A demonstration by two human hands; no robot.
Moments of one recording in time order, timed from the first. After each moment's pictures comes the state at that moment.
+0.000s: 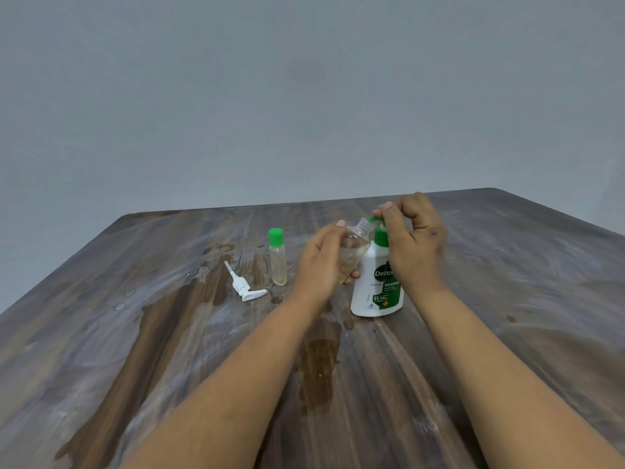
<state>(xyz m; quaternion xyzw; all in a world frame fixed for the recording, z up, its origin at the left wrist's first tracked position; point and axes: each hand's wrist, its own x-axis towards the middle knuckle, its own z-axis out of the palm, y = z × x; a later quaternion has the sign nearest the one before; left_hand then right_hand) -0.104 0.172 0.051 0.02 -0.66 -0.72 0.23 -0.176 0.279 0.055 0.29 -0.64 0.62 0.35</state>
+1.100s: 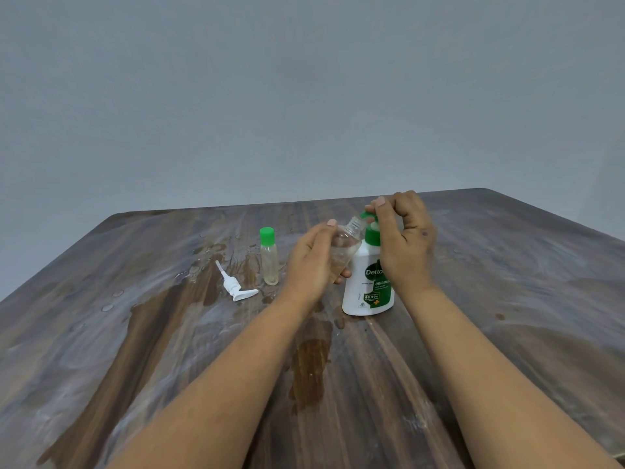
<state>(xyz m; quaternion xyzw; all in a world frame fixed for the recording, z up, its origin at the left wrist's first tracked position) -0.107 0.171 0.048 0.01 -0.66 -0.72 0.23 -0.174 0.279 0.054 0.30 -0.63 0.62 0.35</state>
